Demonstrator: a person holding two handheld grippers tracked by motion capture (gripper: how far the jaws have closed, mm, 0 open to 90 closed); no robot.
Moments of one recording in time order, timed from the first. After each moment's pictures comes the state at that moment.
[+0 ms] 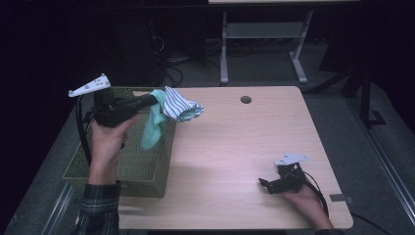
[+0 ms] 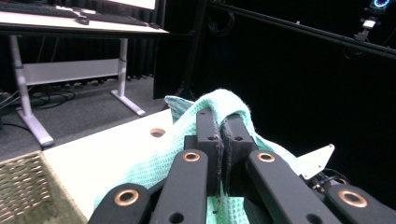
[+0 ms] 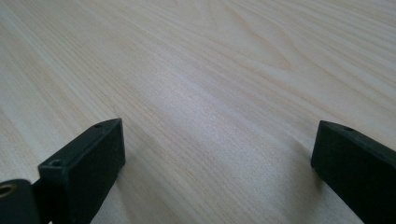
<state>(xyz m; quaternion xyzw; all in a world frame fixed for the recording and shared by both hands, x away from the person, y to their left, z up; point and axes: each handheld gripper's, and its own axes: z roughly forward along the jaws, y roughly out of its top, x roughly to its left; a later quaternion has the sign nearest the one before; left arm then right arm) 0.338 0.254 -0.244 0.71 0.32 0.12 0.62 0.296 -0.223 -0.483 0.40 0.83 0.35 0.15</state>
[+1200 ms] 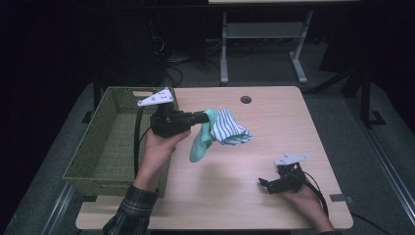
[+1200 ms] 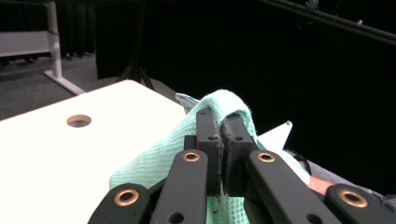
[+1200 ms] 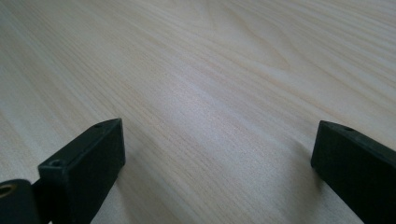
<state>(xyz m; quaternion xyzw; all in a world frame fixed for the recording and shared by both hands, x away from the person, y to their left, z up) 0.343 0.145 -0.287 0.75 0.26 0.03 0.61 0.296 -0.222 -0.483 0.40 0.83 0.35 0.15</state>
